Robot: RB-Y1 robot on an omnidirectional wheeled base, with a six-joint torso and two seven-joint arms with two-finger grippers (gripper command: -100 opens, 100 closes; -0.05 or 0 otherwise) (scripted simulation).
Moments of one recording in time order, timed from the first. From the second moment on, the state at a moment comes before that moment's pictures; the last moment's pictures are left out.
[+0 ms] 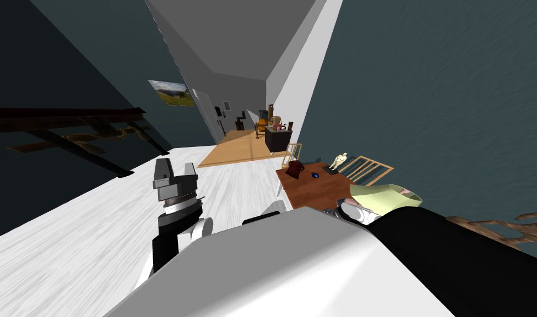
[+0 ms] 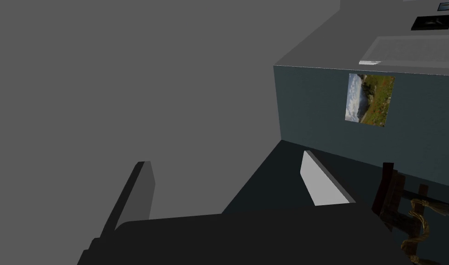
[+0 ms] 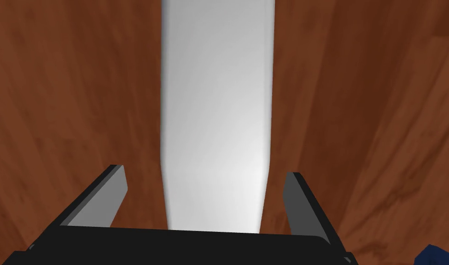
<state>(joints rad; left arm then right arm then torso) 0.50 0.01 0.01 -2.31 0.03 -0.52 -0.12 0.42 -1.08 0.34 -1.16 1.74 -0.72 0.54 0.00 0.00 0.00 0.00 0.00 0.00</state>
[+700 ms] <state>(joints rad) 0.50 0.01 0.01 -2.31 0.03 -0.52 -0.12 0.42 -1.09 0.33 -1.17 1.73 -0.74 0.54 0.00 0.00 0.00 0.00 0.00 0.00</state>
